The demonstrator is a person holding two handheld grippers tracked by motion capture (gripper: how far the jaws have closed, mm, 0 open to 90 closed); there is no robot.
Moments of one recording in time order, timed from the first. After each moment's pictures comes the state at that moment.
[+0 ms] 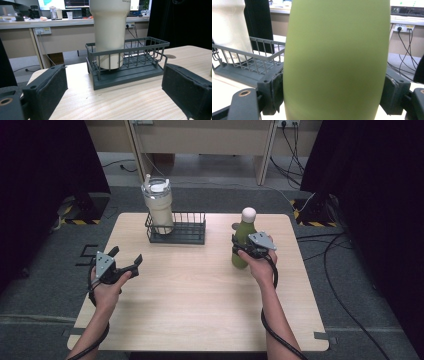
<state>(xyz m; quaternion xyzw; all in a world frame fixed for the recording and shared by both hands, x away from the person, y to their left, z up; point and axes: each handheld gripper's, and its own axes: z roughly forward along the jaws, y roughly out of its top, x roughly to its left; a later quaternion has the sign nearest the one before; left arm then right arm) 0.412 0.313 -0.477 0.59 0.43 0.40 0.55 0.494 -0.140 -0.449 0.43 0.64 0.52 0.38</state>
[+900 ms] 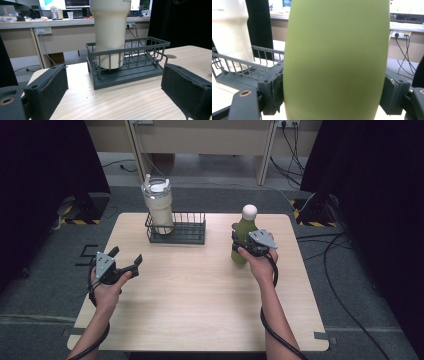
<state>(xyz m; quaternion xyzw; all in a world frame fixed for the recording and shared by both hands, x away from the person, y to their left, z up) 0.411 0.313 -0.477 0.59 0.43 0.40 0.55 0.491 -0.138 -0.433 0.42 0.62 0.53 0.39</state>
